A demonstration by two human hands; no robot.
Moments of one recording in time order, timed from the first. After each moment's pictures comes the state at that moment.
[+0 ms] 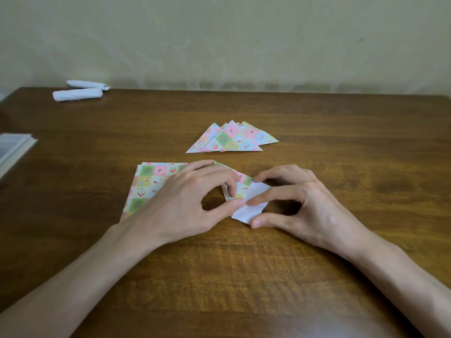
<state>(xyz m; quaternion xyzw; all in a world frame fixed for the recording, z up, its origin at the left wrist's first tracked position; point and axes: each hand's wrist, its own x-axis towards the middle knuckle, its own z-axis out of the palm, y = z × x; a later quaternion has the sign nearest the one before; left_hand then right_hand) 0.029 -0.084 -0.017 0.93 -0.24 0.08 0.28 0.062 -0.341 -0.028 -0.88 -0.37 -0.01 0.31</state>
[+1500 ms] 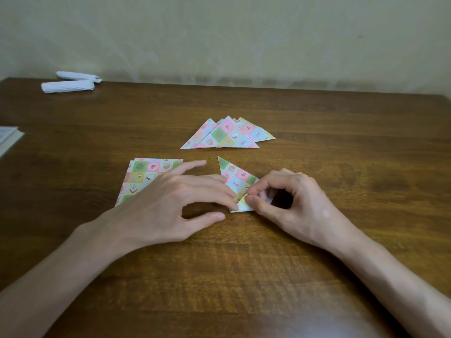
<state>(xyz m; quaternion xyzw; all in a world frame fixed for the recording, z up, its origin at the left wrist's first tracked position) 0.025 -0.065 -0.017 0.90 -0.36 0.07 0.23 0.060 -0.330 -0.031 -0.87 -0.30 0.01 0.40</state>
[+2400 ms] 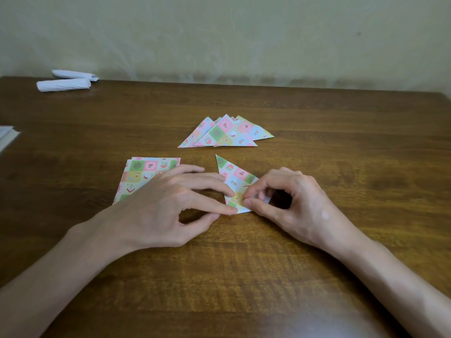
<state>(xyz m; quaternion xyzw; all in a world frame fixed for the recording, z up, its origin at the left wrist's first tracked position) 0.024 -0.065 -0.016 0.91 -0.36 0.06 0.20 0.059 -0.334 -0.031 -0.87 -0.33 0.00 0.38</state>
